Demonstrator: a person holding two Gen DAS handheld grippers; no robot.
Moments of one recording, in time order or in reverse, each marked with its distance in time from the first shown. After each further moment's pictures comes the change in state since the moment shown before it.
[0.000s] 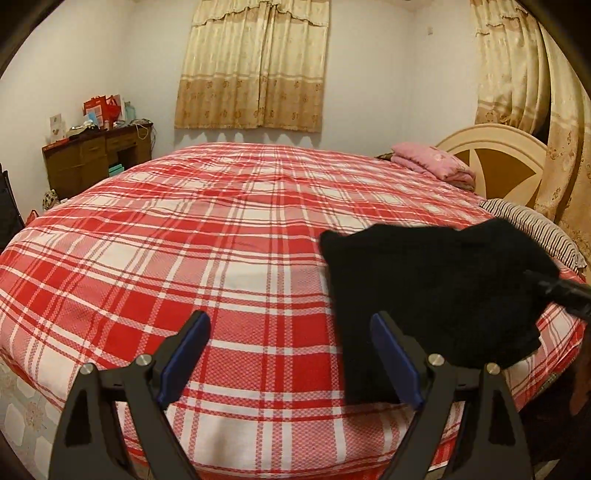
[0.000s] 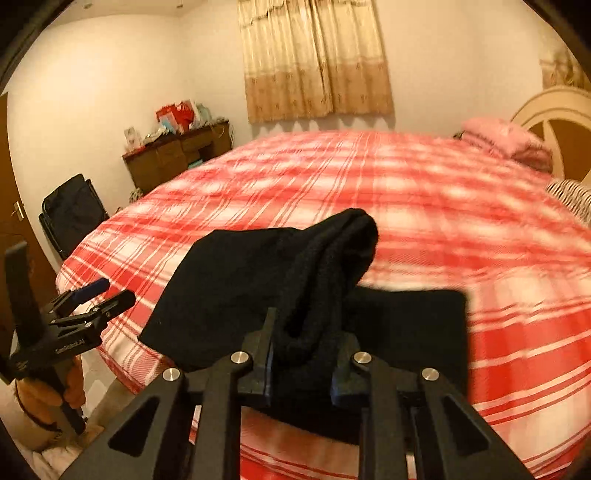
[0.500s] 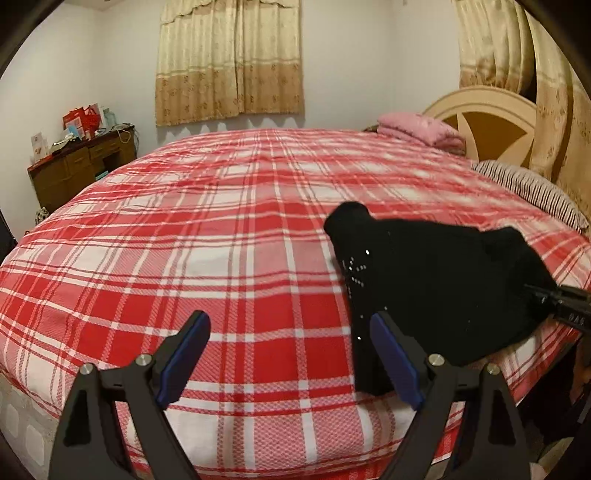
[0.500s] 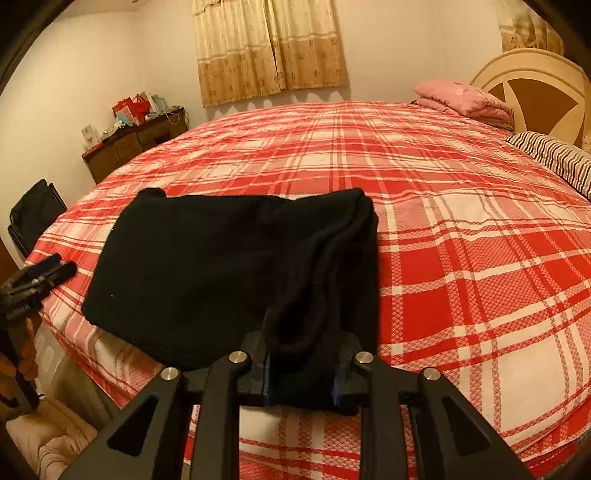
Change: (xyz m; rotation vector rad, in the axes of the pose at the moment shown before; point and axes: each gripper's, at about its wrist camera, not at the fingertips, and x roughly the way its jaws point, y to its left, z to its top) left arm 0.019 -0.037 -0.012 0.119 0.075 0.010; right arm 0.025 -0.067 -0.059 0.116 0.118 -0.061
